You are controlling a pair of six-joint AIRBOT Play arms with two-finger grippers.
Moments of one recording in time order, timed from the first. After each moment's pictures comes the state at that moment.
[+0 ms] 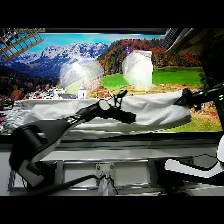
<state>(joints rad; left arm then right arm) -0.84 -1.80 1.28 0.35 -0.70 -1.15 -0.54 -1.36 1.25 -1.04 1.63 1.40</state>
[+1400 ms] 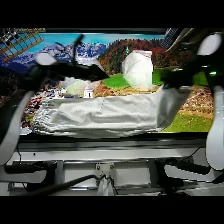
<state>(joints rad) -0.25 -1.47 1.41 0.40 -1.17 -1.14 0.11 -1.40 1.62 -1.42 1.73 1.76</state>
